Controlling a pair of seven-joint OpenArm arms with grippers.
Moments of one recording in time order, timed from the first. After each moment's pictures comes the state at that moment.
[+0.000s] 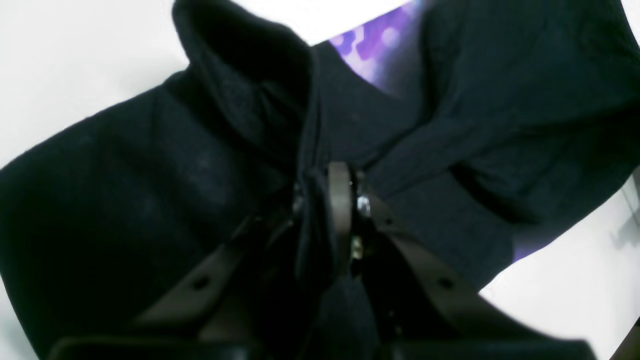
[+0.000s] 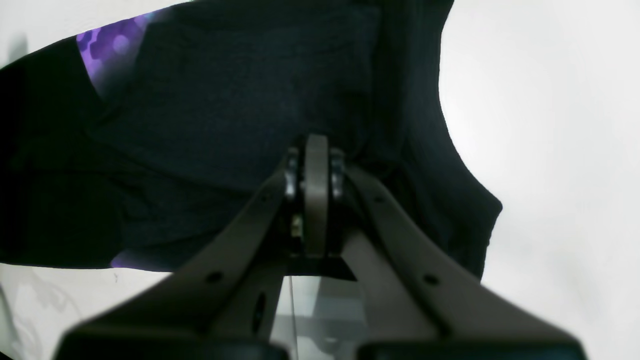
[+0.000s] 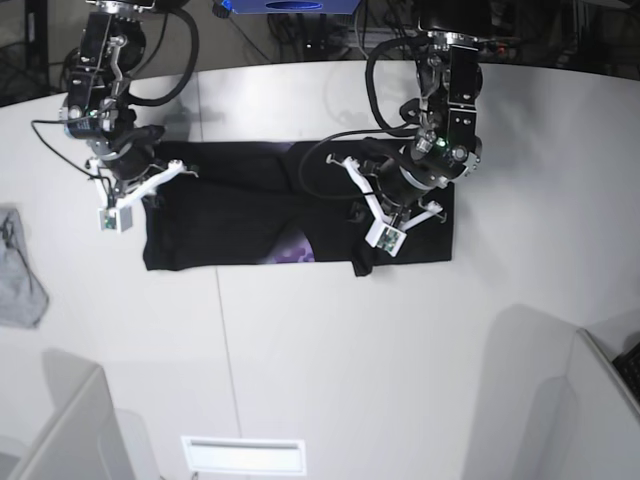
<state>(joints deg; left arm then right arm) 7.8 -0.1 2.5 98.6 -9.2 -23.9 47.5 -15.4 5.0 15.3 107.1 21.8 10.0 -53.1</state>
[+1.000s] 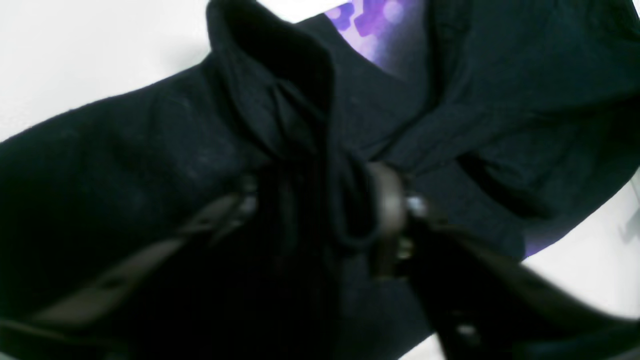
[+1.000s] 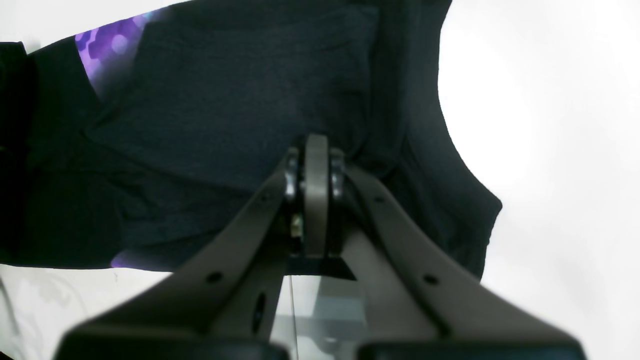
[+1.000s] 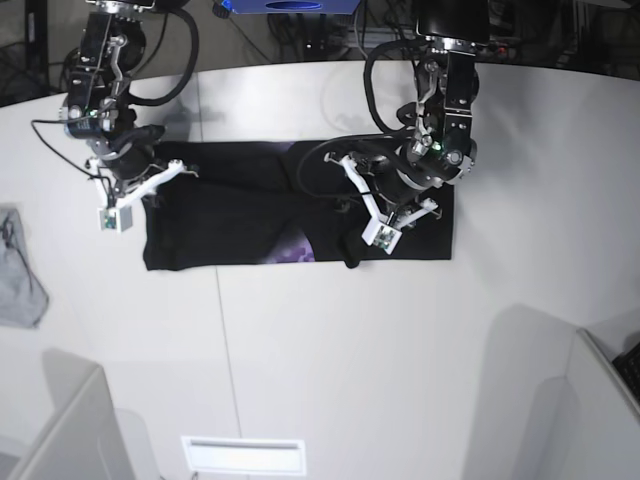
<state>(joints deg) 6.9 0.3 3.0 95.0 -9.5 -23.9 47.6 -15.3 4.9 15.3 107.1 21.8 10.0 -53.1</state>
